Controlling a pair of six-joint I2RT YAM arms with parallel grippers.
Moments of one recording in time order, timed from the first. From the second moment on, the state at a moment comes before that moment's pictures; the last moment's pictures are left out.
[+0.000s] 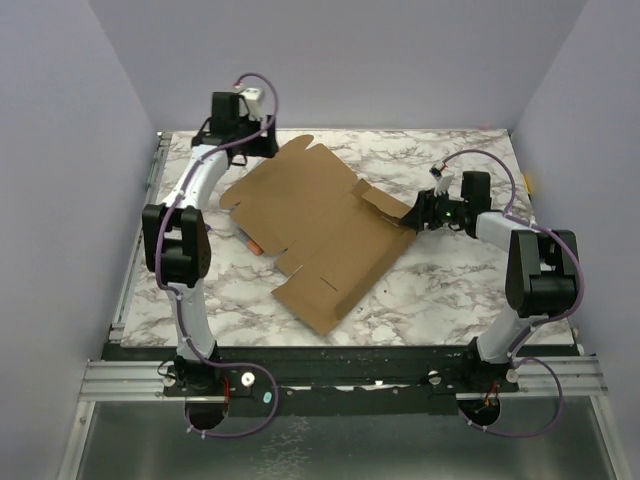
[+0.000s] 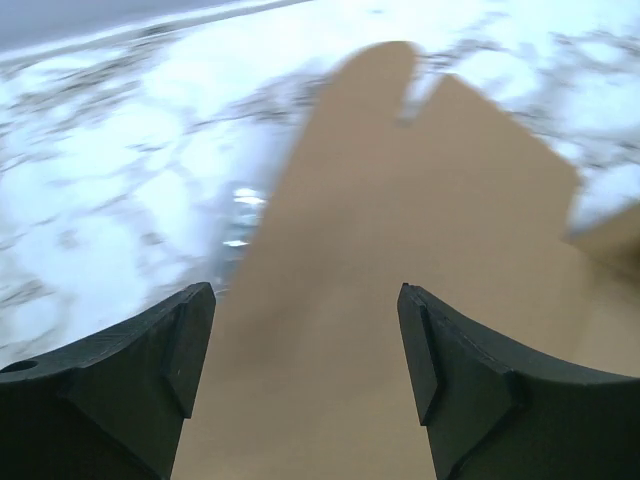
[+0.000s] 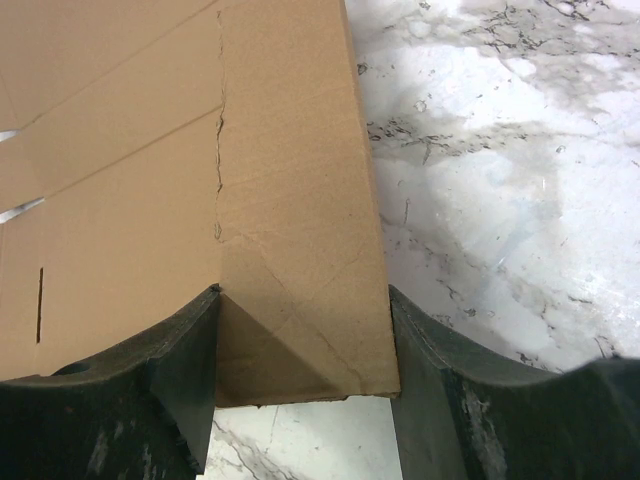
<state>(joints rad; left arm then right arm) -0.19 2.01 1.82 -0.40 0.26 -0.01 -0.01 1.72 0.93 0.05 -0.75 -0.07</state>
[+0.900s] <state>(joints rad) 0.10 2.34 1.98 -0.42 0.76 -0.14 -0.01 1.74 0.95 0.05 -0.75 -0.06</state>
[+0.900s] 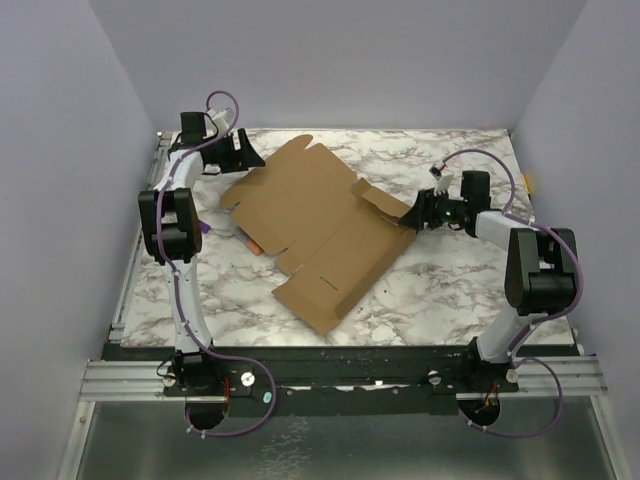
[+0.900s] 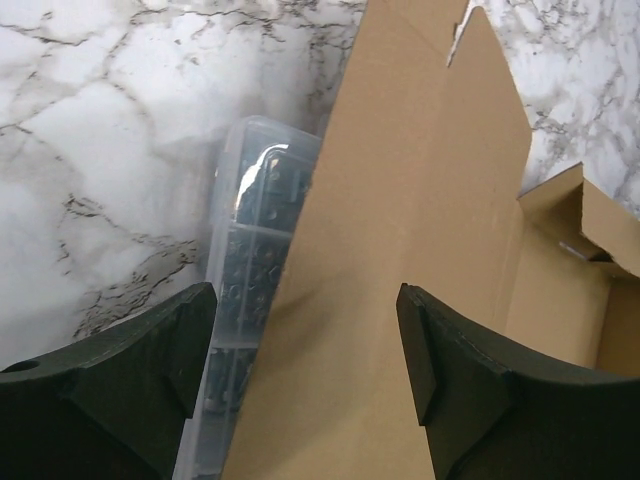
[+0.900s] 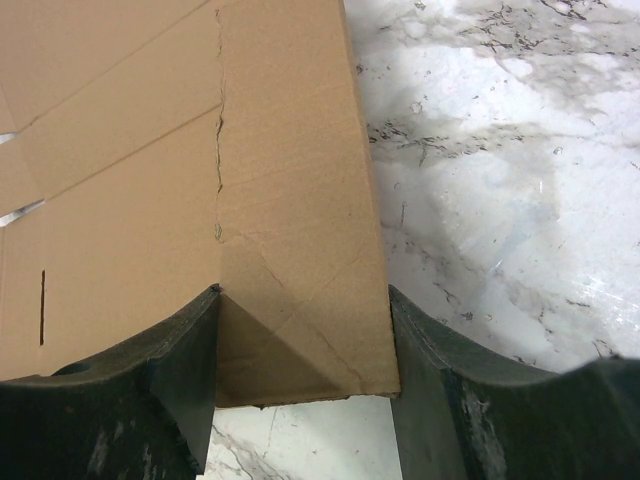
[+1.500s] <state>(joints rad) 0.06 2.37 1.97 -0.34 0.85 -0.23 -0.01 1.74 0.95 0.05 -0.76 -0.05</state>
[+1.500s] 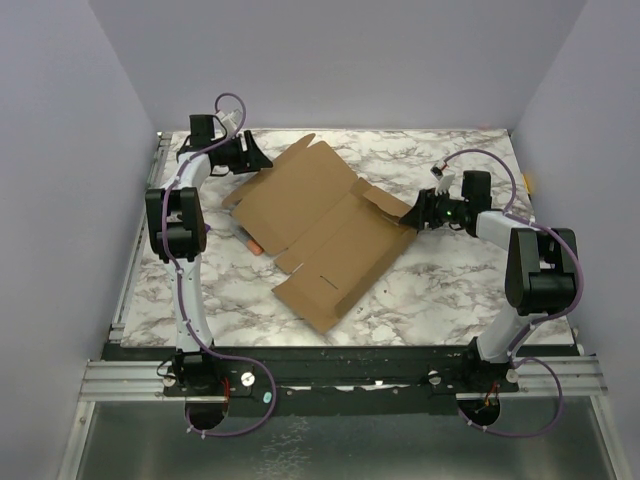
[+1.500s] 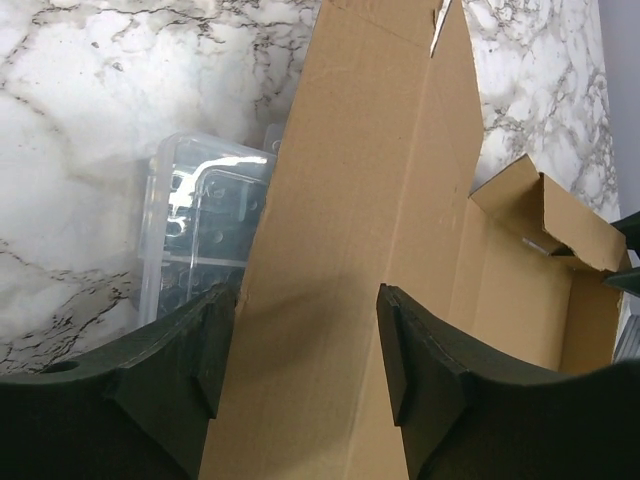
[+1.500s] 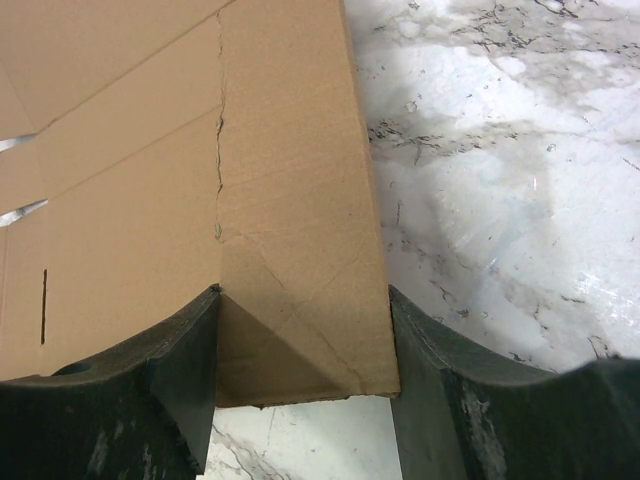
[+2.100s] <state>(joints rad) 0.07 2.35 1.93 -0.30 0.80 -0.24 -0.01 1.74 0.95 0.05 -0.76 -0.05</state>
